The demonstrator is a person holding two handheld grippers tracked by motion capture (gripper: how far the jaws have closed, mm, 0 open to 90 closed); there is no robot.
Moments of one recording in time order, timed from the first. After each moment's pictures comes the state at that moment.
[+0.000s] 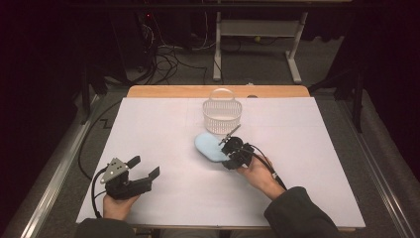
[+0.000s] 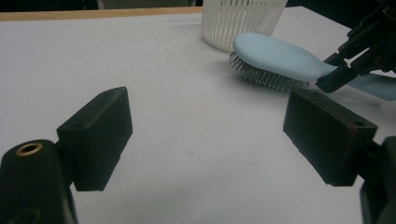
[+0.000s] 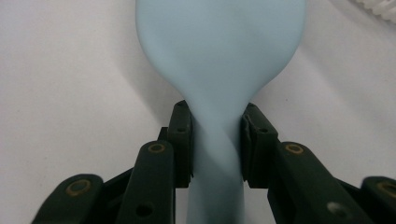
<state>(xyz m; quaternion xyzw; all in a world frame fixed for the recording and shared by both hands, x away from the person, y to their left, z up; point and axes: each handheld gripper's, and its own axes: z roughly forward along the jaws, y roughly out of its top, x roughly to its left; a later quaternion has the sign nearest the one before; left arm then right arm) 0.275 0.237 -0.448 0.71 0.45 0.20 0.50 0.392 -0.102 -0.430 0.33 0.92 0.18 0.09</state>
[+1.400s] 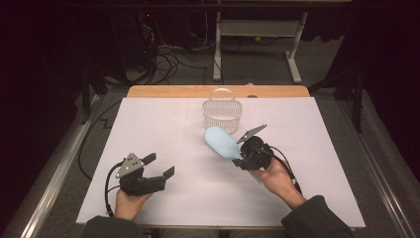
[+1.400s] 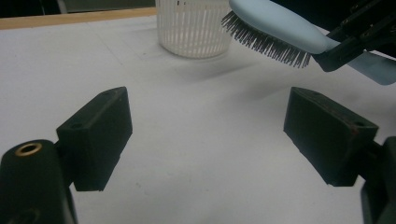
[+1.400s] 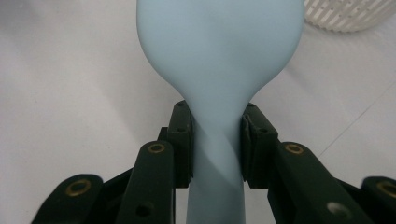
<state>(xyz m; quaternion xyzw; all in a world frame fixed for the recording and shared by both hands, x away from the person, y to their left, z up) 0.287 0.201 -0.436 0.74 0.40 0.17 0.51 0.367 -0.146 -0.398 0.33 0.90 0.26 0.09</state>
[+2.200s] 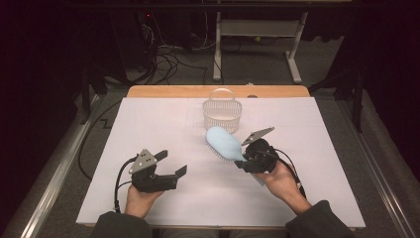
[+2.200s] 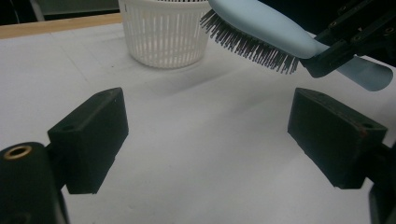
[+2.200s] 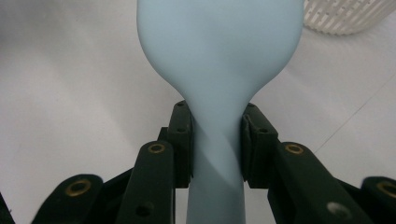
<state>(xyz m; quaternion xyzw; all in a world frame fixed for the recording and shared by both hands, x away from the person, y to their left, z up) 0.294 0.171 -0.426 0.75 0.38 0.15 0.52 0.354 -0.156 -0.392 0.33 0.89 0.29 0.10</state>
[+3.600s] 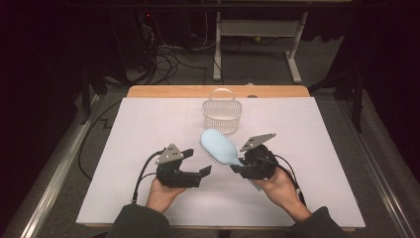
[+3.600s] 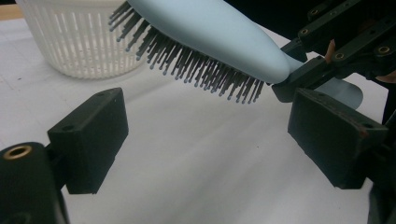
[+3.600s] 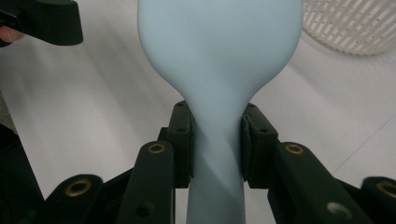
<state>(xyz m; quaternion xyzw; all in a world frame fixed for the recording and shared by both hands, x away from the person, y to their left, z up) 0.311 0.117 -0.421 0.77 0.35 0.08 0.52 0.334 -0.149 -0.386 0.30 0.89 0.33 0.10</state>
